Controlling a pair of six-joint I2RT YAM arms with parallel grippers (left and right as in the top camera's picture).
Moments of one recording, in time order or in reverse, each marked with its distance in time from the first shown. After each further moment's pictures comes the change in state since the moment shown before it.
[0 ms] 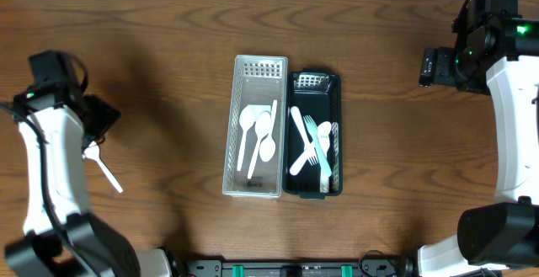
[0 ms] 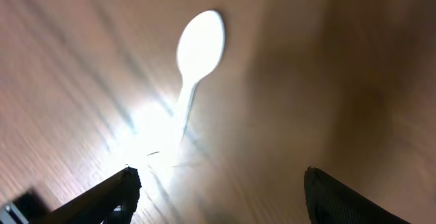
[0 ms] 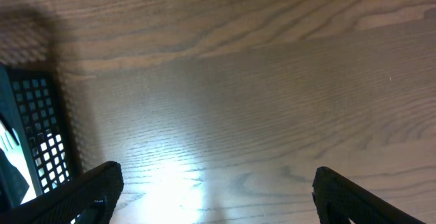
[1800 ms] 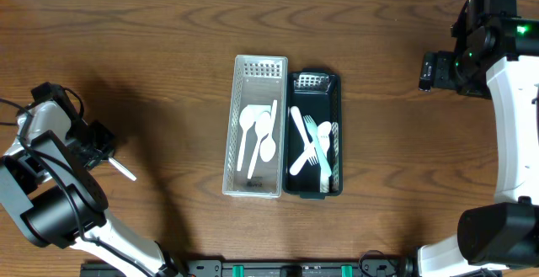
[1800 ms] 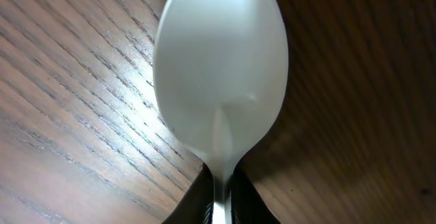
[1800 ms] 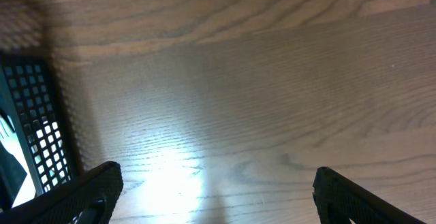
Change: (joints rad) left arm 0.150 0.370 -0.039 0.175 0.179 0.274; right arm 0.000 0.000 0.000 -0.041 0.000 0.001
